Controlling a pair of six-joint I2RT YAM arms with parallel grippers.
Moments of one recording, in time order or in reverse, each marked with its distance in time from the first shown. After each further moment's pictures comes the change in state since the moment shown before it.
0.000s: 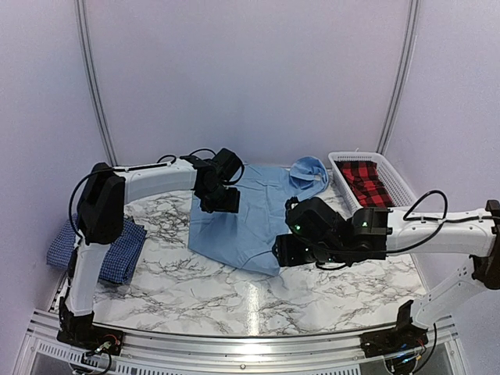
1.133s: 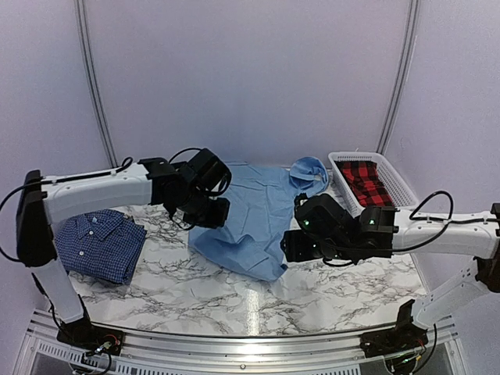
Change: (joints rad) left arm -0.152 -0.433 -0.348 -0.038 0.055 -0.032; right arm -0.053 -0.050 -0.040 0.003 0.024 -0.035
